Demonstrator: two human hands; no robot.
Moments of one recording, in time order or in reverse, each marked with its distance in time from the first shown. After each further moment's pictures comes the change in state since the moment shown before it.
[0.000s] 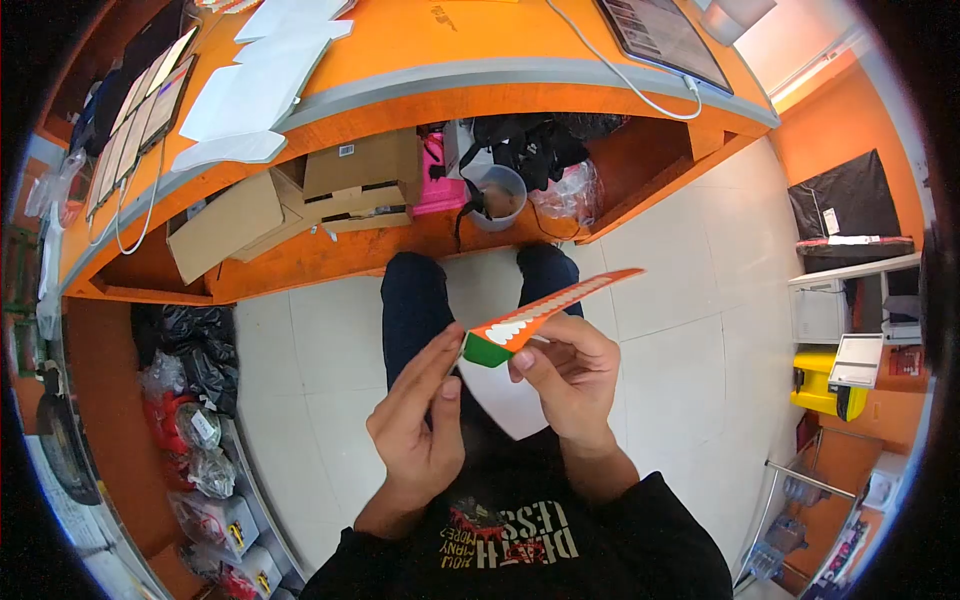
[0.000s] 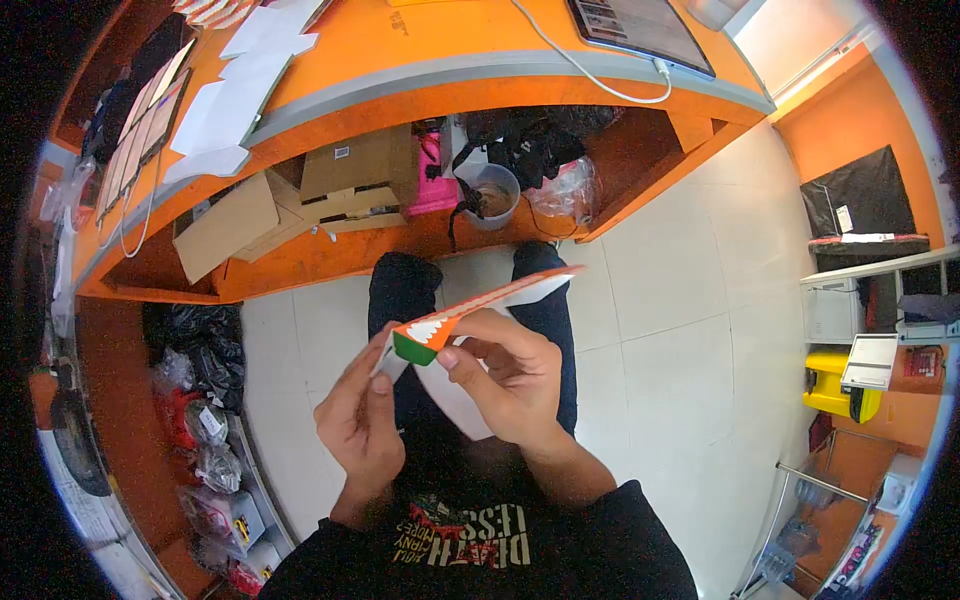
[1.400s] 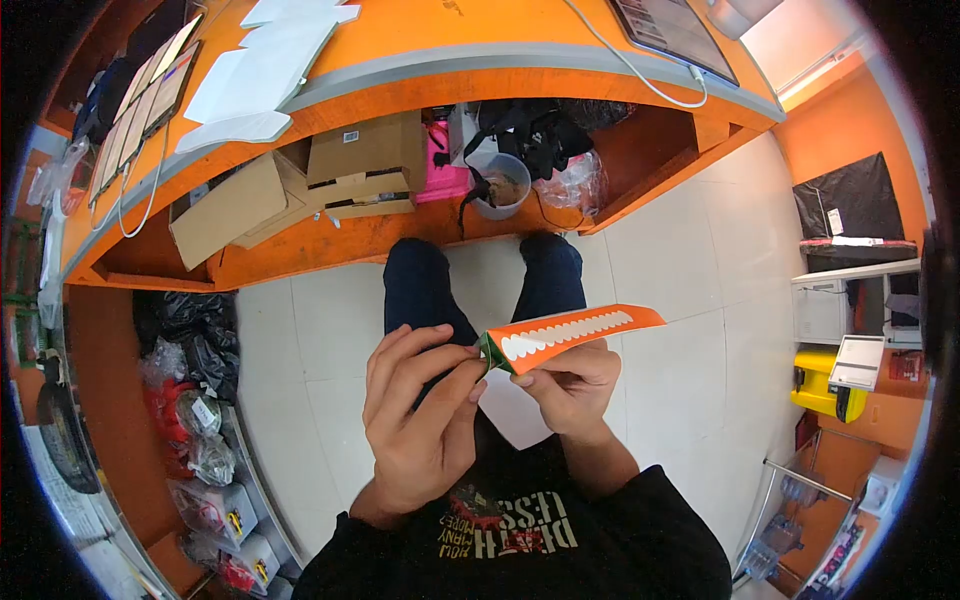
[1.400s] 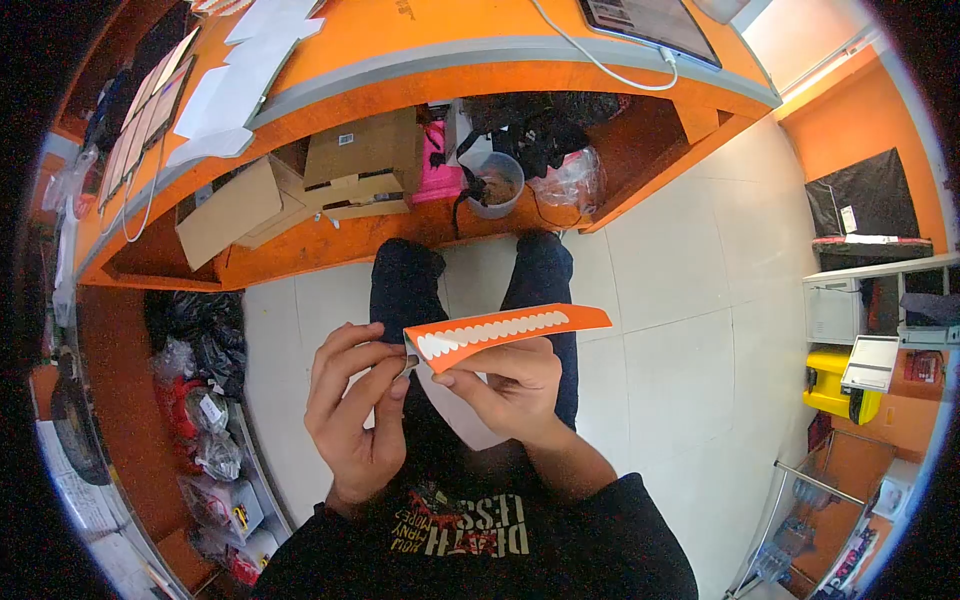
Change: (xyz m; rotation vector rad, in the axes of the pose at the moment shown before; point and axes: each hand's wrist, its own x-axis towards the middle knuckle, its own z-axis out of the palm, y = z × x) left_hand 0.007 0.020 -0.012 0.352 -0.113 0.250; right_hand -0.012 -0.001 -0.005 -0.298 -0.047 -0.157
